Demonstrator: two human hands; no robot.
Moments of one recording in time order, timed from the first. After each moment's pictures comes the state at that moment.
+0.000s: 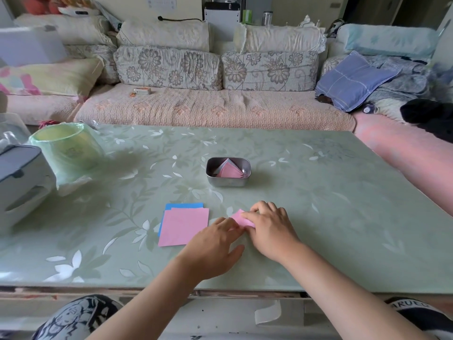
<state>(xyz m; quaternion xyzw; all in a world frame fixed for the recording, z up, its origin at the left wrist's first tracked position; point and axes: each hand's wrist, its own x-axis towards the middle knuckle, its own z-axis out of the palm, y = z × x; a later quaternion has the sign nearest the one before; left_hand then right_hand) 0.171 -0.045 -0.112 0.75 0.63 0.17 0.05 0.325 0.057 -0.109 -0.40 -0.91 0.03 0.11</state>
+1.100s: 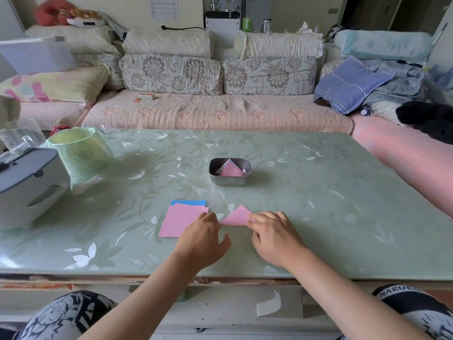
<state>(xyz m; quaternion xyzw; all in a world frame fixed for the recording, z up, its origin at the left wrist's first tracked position) 0.160 -0.064 -0.110 0.66 0.74 0.14 -0.01 0.348 0.031 -0.112 -0.36 -0.93 -0.01 0.09</state>
